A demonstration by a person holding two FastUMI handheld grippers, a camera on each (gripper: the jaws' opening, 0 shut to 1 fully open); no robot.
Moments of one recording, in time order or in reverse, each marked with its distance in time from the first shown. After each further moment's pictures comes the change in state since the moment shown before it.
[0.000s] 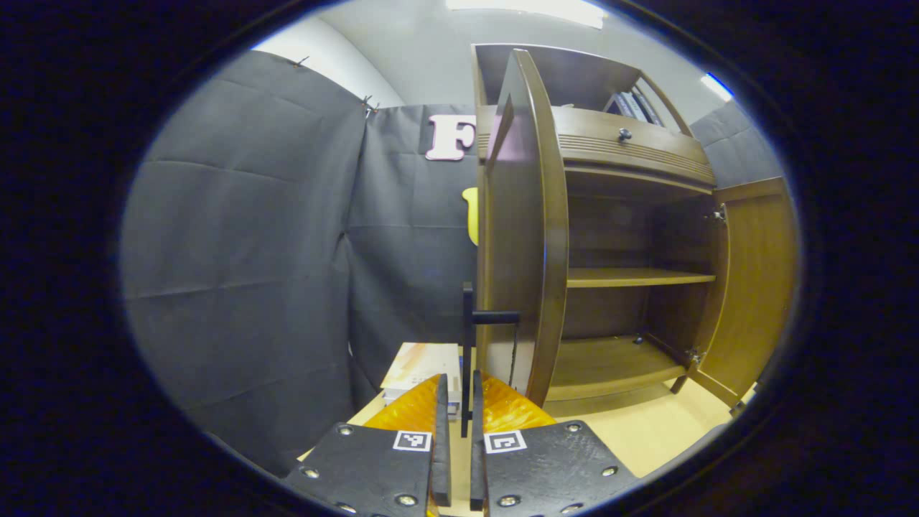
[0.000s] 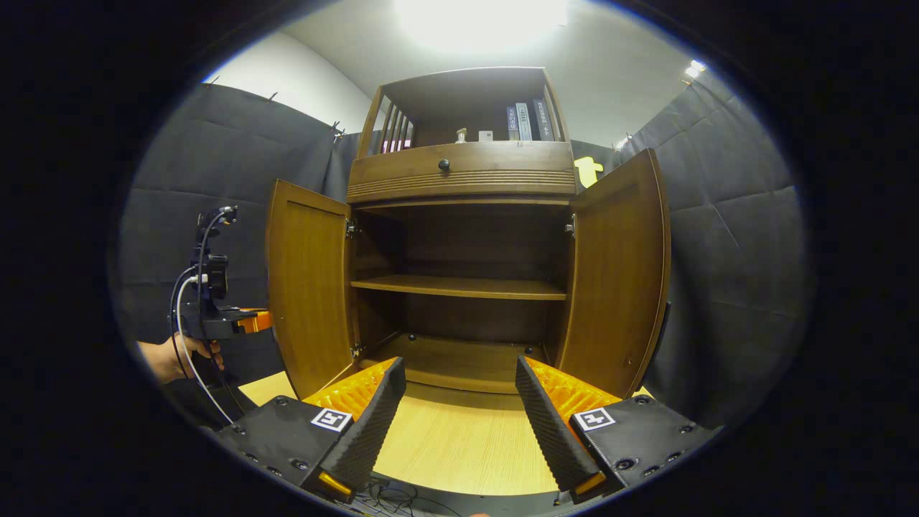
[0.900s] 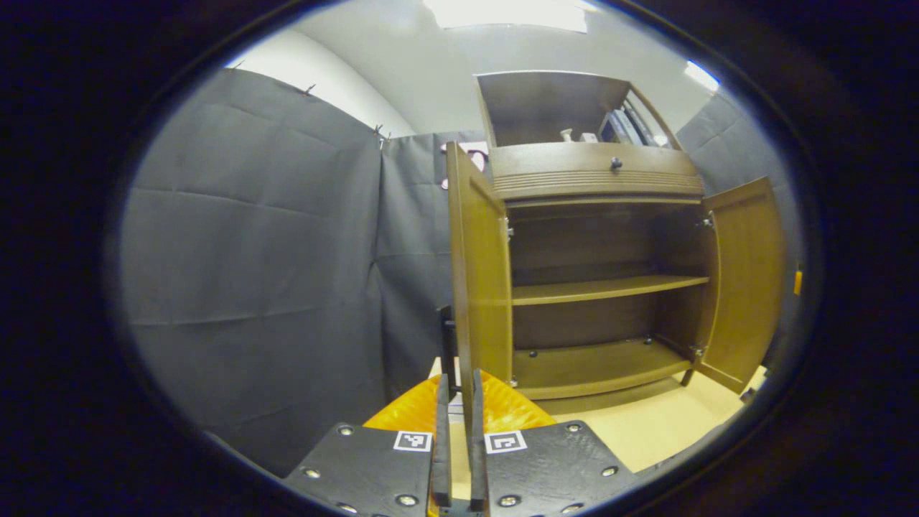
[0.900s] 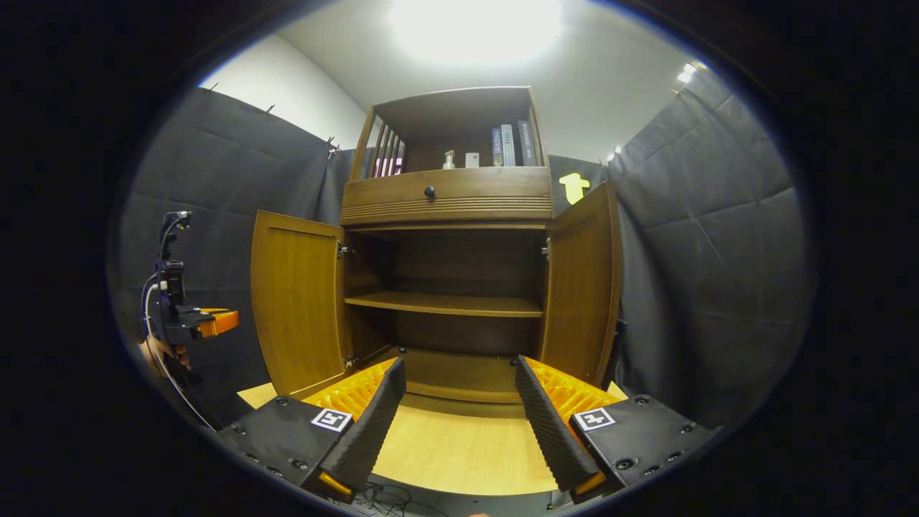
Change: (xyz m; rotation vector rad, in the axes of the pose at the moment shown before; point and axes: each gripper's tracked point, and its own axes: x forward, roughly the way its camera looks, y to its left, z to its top) left arm -0.109 0.012 0.035 0.053 -0.105 0.036; right arm -0.044 -0.032 0.027 0.004 -0.073 -0.031
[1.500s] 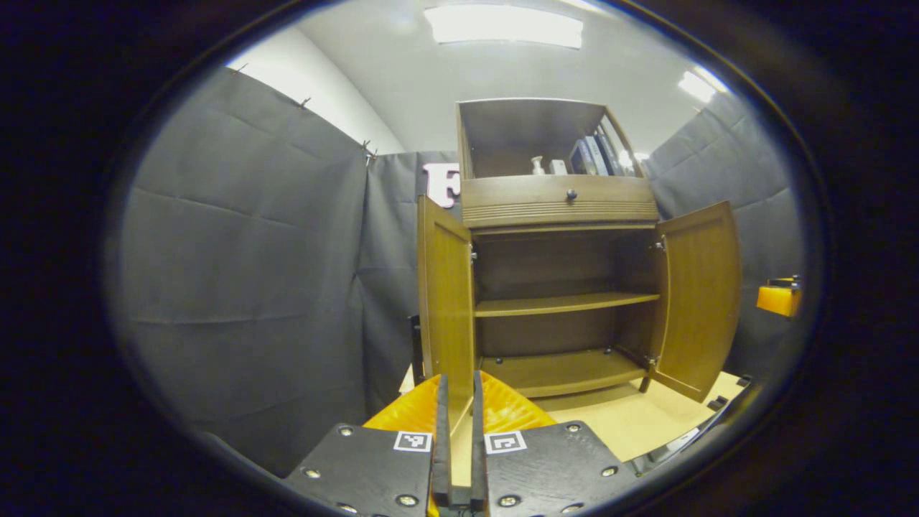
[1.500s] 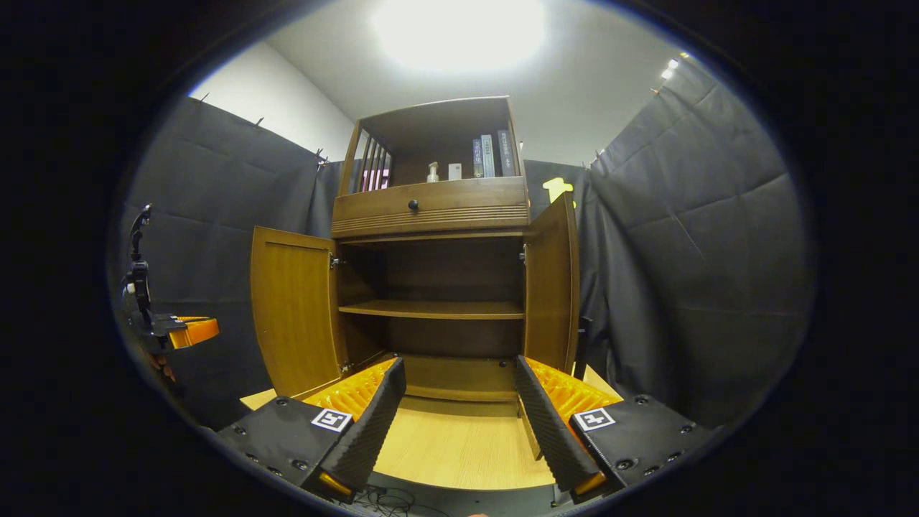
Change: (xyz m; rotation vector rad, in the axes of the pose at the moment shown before) left arm -0.084 -0.031 0.023 -0.022 -0.045 -0.076; right arm -0.034 -0.021 0.004 0.038 -0.023 -0.036
